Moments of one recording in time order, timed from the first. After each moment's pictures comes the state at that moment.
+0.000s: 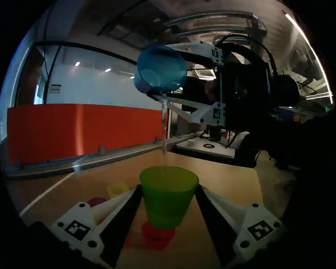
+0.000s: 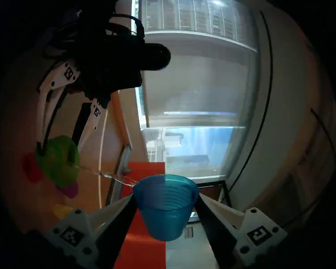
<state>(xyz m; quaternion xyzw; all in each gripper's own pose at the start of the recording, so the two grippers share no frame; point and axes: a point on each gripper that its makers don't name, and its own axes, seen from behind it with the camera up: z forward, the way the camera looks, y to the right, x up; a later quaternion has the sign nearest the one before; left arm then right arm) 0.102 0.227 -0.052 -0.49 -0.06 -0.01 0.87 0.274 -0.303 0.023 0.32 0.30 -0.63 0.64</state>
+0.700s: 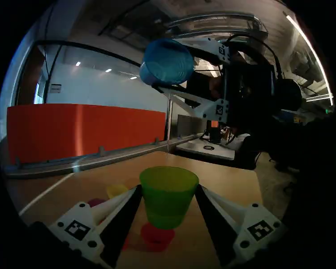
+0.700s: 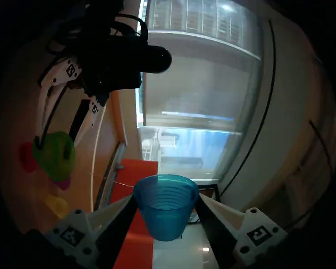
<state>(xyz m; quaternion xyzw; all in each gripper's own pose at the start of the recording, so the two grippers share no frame) 0.104 0.231 -0.049 -0.49 -0.06 -0.02 0.87 0.290 -0.300 0.016 0.30 0.32 -0.65 0.62</state>
